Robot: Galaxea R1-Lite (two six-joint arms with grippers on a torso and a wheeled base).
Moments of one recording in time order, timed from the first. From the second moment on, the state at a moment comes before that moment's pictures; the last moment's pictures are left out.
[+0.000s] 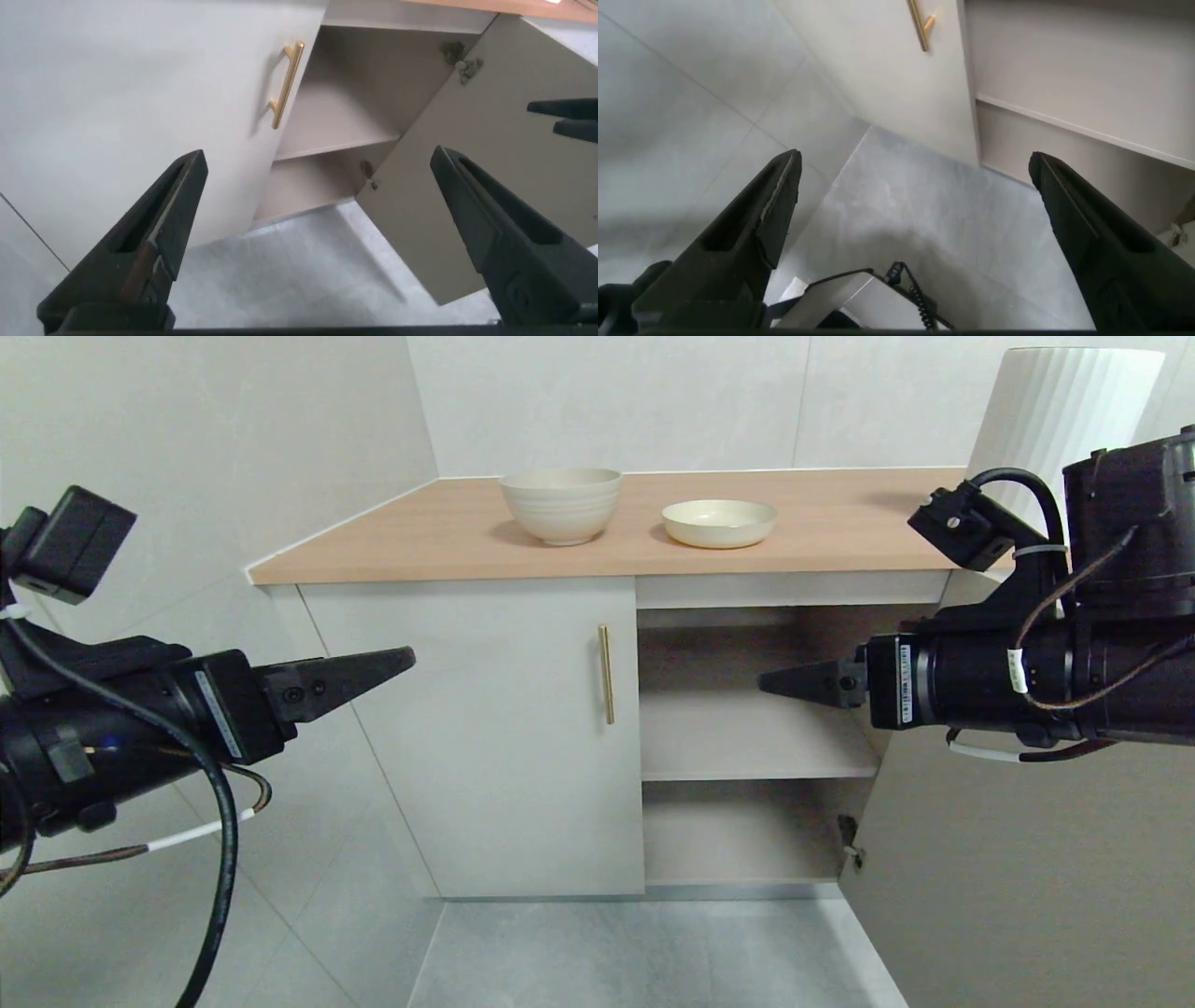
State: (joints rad) left arm -0.29 1.22 -0.77 -0.31 -0.19 -0.27; right arm 0.61 1.52 -1.16 0.01 0.07 0.24
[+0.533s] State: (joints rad) left arm -0.29 1.22 -0.79 -0.27 -0.19 -0.26; right arm 0.62 1.51 -1.16 0.01 0.02 0.24
